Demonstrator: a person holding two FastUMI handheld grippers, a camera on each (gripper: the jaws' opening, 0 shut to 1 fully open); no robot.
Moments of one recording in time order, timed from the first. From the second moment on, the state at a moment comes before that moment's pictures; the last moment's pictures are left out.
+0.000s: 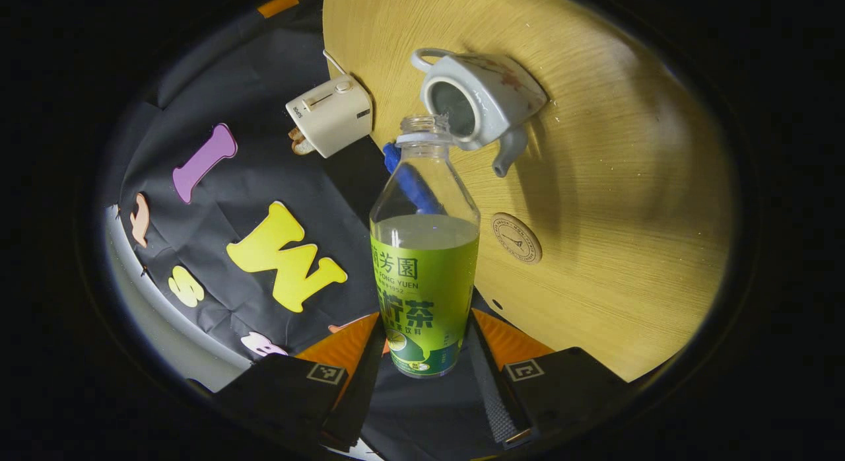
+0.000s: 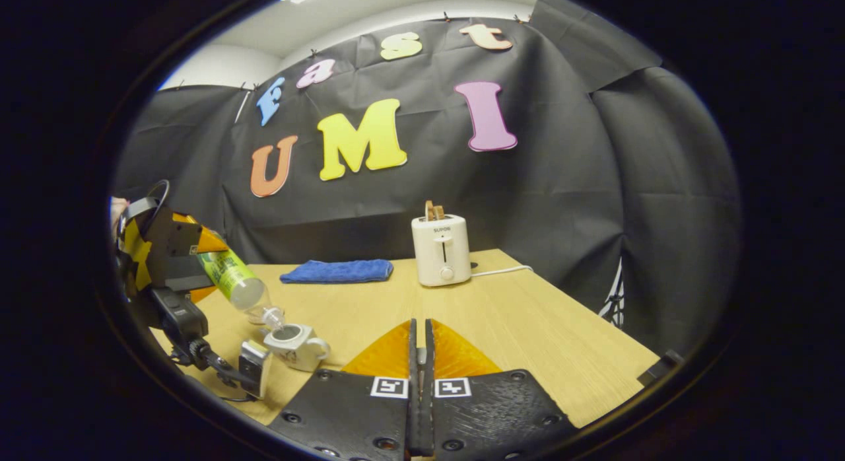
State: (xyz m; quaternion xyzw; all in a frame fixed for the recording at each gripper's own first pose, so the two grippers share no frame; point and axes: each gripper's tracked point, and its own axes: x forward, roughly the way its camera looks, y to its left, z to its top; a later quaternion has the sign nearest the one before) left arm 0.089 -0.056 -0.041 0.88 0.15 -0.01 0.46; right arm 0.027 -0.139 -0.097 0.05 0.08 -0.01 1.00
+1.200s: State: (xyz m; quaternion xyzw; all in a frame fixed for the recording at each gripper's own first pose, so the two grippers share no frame) left arm 0.087 -0.038 -0.063 0.75 0.12 -0.04 0.65; right arm 0.019 -0.125 -0.075 0.04 0.07 -0.02 1.00
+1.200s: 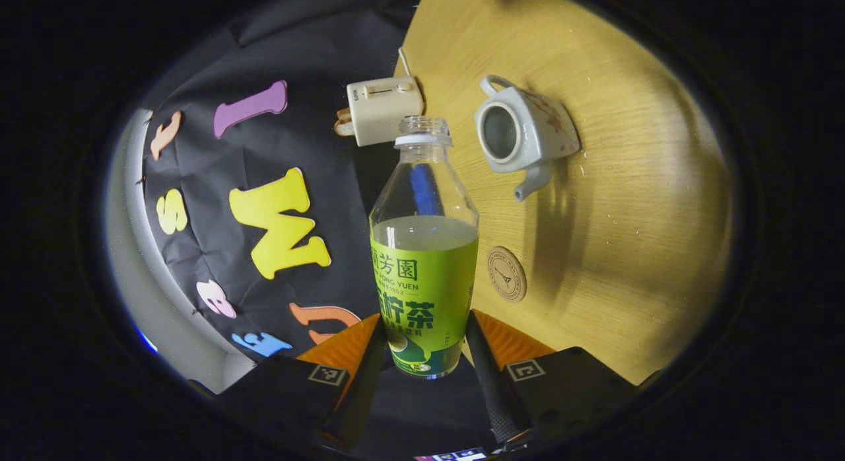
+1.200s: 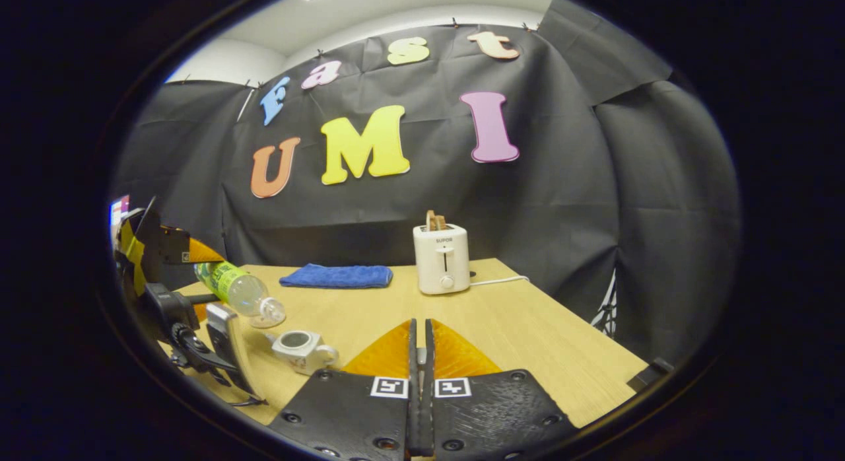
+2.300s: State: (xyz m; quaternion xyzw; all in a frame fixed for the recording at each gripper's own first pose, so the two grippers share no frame) left arm 0.057 0.011 -0.044 0.04 0.08 -0.07 0.99; right arm 0.025 -0.046 -0.032 0.02 0.05 0.03 1.00
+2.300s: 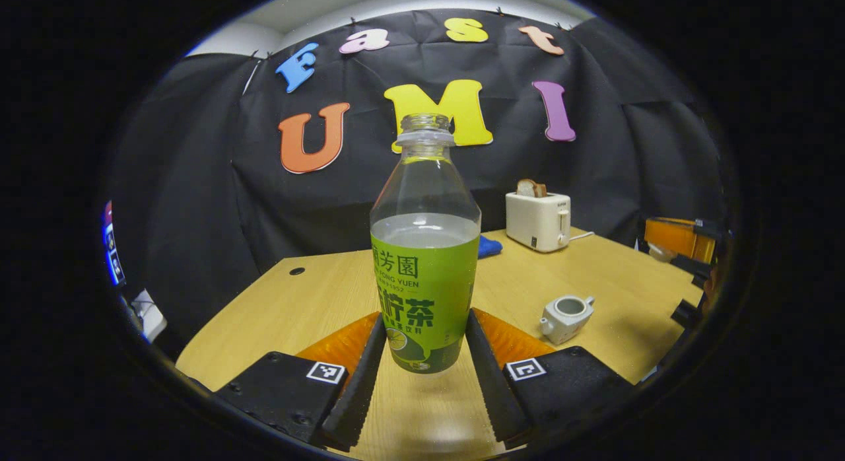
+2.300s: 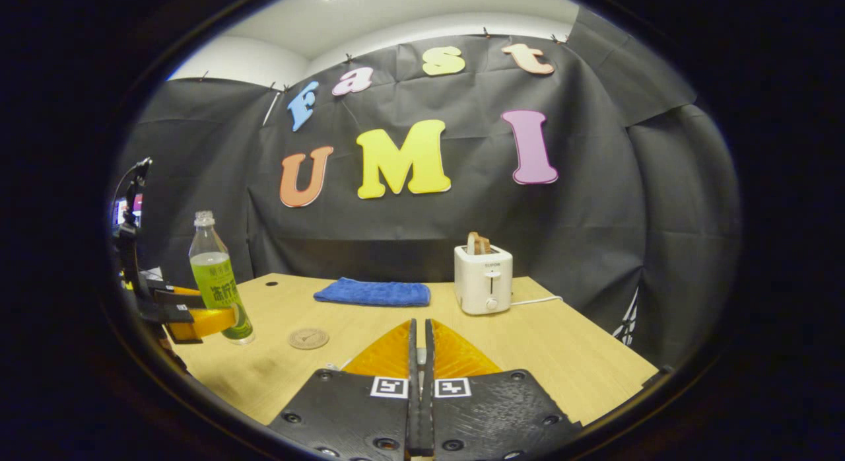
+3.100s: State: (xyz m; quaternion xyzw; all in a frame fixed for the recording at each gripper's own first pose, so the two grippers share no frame) left arm 0.180 0.005 -0.080 0.00 0.10 -0.08 0.99; right arm 0.042 -0.038 -0.057 0.03 0.08 0.04 1.00
